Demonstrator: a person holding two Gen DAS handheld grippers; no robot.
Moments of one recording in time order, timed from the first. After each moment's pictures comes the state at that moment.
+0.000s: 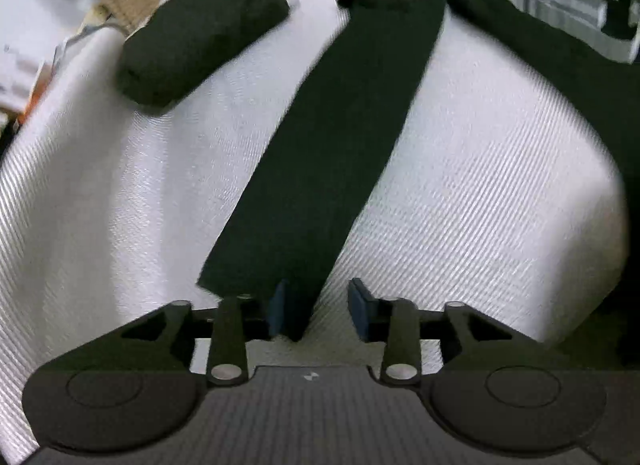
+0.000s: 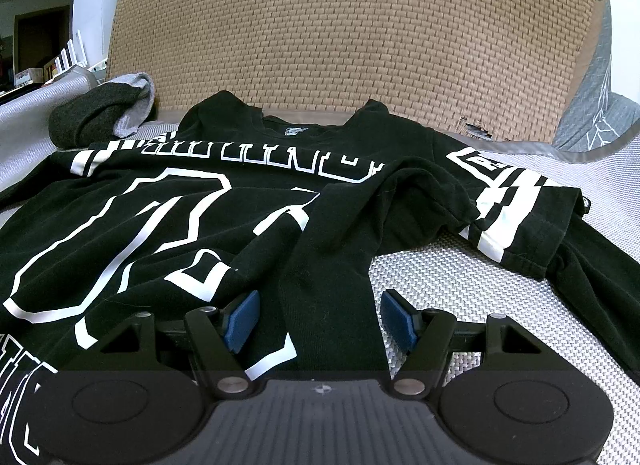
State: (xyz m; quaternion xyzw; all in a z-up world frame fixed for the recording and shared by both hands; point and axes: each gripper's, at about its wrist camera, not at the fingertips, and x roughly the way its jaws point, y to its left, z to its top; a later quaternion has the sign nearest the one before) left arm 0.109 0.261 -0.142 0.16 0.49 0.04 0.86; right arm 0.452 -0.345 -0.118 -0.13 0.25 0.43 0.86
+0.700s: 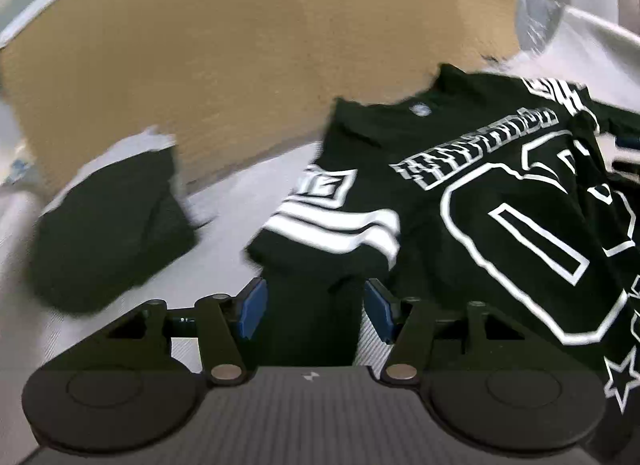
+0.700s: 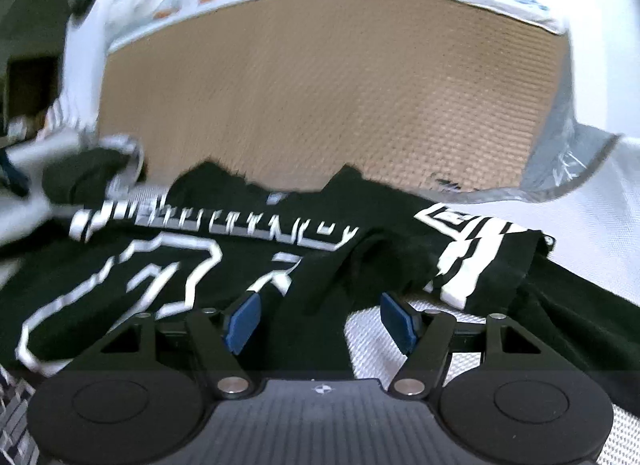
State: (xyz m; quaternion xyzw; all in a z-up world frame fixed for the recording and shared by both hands) left arm 0.293 0.143 -0.091 0.15 0.38 -0.04 0.91; right arm 0.440 -0.368 -0.097 -0.06 0.17 0.41 0.89
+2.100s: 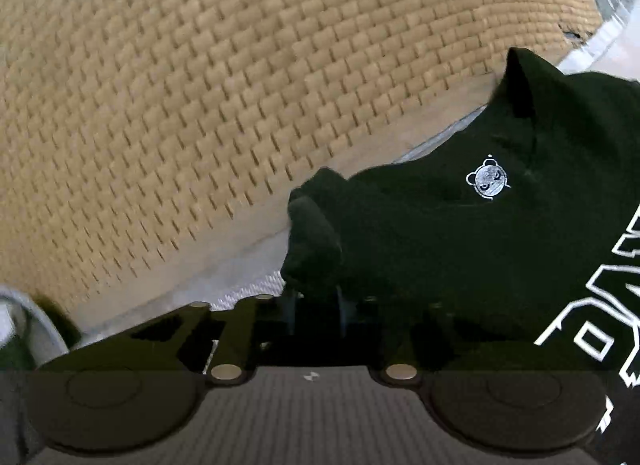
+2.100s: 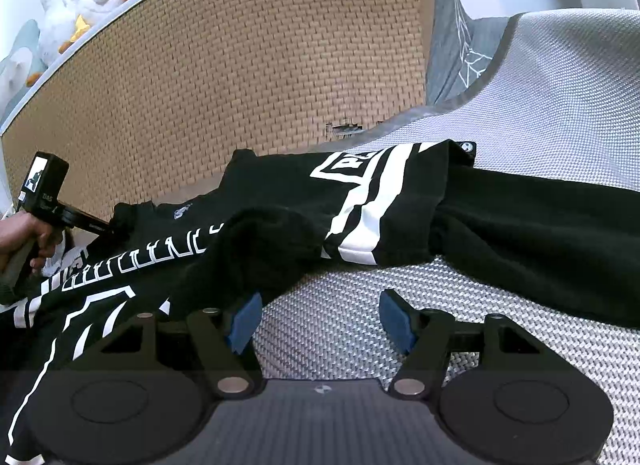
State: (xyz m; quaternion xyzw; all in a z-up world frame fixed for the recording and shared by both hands) left arm 0.537 0.037 -0.158 0.22 0.40 0.00 0.89; right arm 0.492 -0.389 -0.114 0.07 0.28 0.31 0.91
